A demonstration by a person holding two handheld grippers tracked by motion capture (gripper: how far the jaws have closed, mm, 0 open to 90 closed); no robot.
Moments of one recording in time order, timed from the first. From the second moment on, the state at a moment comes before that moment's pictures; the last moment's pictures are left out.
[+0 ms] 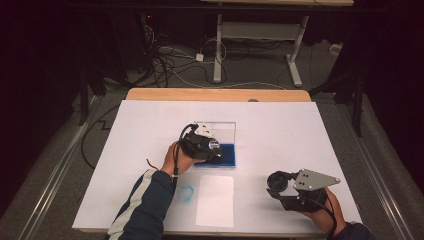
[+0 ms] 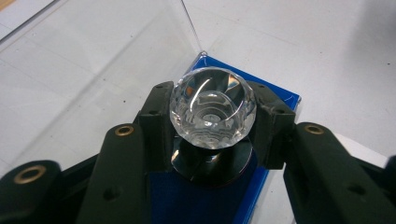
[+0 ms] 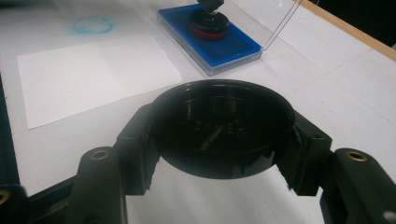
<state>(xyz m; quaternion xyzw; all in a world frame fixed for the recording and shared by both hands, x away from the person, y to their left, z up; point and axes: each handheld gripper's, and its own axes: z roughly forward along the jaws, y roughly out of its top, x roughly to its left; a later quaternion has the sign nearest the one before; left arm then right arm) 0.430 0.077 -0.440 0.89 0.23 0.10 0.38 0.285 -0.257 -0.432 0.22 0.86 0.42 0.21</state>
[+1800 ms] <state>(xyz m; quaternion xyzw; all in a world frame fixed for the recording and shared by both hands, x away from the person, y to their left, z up) 0.431 0.073 -0.424 0.91 0.23 0.10 0.34 0.284 -0.256 -0.431 0.22 0.86 0.42 0.21</state>
